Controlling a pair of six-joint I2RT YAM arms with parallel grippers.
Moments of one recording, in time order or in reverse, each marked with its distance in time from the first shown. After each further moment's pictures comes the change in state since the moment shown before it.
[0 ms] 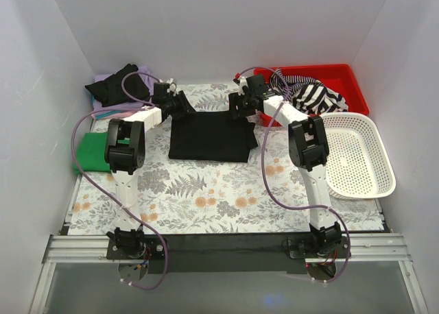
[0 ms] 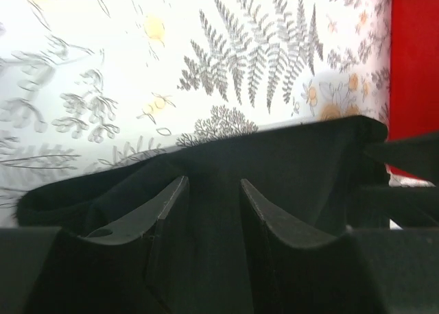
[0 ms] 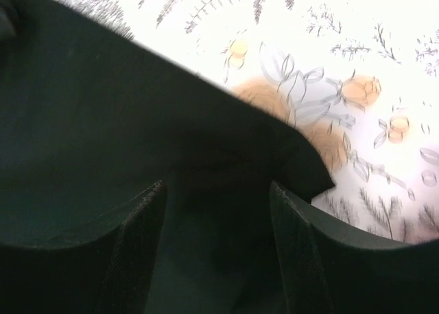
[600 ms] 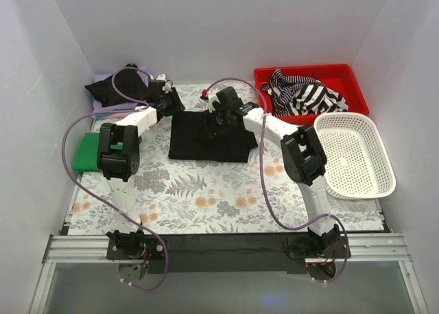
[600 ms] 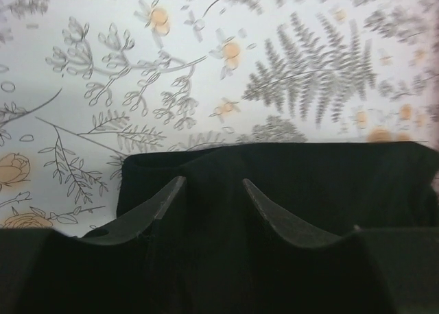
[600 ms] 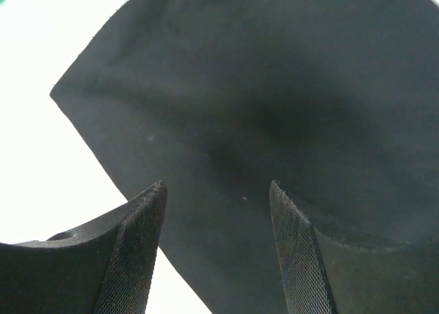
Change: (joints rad) left arm 0.004 -0.164 -0.086 -0.029 -0.249 0.075; right arm 0.244 -0.215 -0.211 0.021 -0.029 -0.034
